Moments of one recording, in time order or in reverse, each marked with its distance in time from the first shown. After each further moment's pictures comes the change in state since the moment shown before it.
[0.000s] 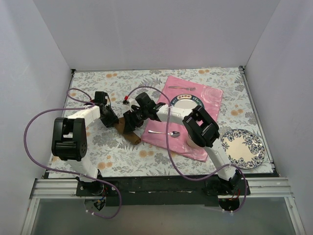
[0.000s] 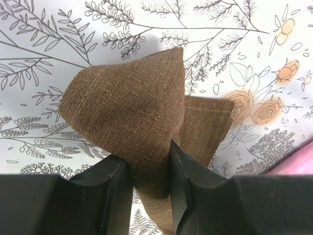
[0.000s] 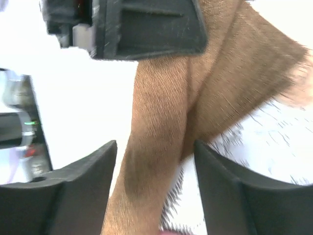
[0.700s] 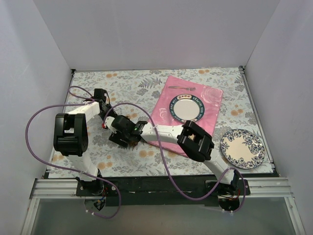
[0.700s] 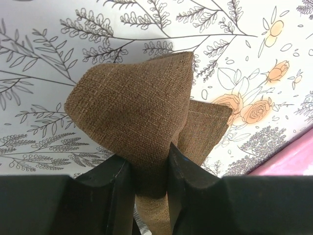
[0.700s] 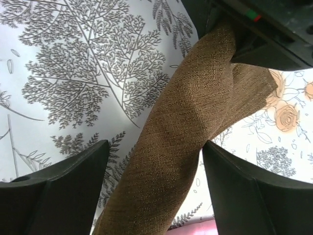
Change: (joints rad) left arm 0.014 0.073 0.084 -0.053 0.089 0.041; right arm 0.317 -0.066 0.045 -0.214 0.847 -0.473
